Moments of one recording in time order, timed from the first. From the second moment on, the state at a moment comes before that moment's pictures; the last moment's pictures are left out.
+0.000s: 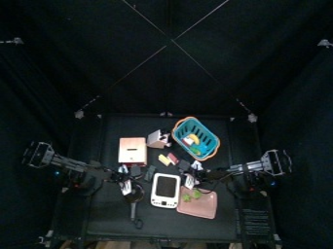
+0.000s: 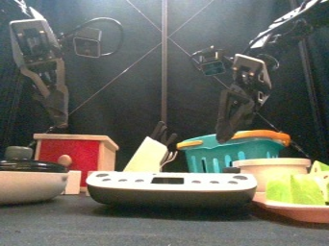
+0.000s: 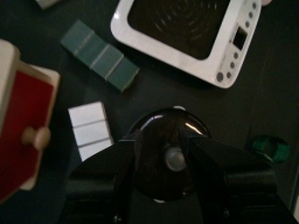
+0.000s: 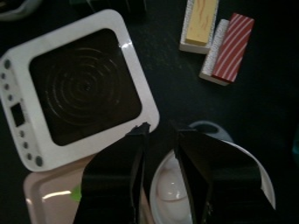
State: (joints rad) left arm -0.16 -0.40 0.89 0.20 0.47 -0.62; right arm 0.07 -0.17 0.73 -0.55 0.42 0.99
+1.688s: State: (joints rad) left arm 0.14 -0.88 1.31 0.52 -0.11 -0.62; right arm 0.37 0.58 -0.17 -0.44 0.43 0.98
